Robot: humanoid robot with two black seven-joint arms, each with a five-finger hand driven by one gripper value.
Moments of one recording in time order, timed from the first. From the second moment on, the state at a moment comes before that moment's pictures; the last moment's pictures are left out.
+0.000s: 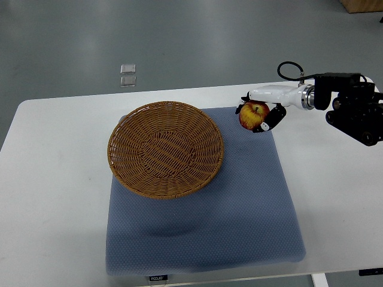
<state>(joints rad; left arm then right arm) -0.06 0.00 -0.09 -0.16 0.08 0.03 0.13 1.14 -0.38 0.10 0.66 -1.42 0.18 0.46</state>
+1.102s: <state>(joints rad) -0.06 0.00 -0.09 -0.16 0.08 0.03 0.13 1.34 0.00 -0.06 0.66 -1.42 0.20 0.50</state>
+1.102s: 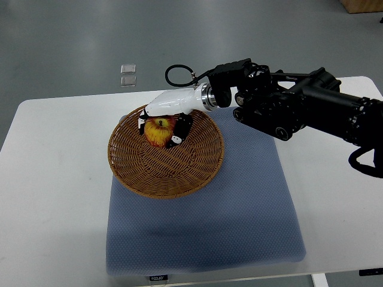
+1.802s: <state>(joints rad) -0.06 0.00 -0.09 -0.16 0.08 0.03 0.13 1.28 0.00 -0.09 0.66 -1.43 0.19 0.49</state>
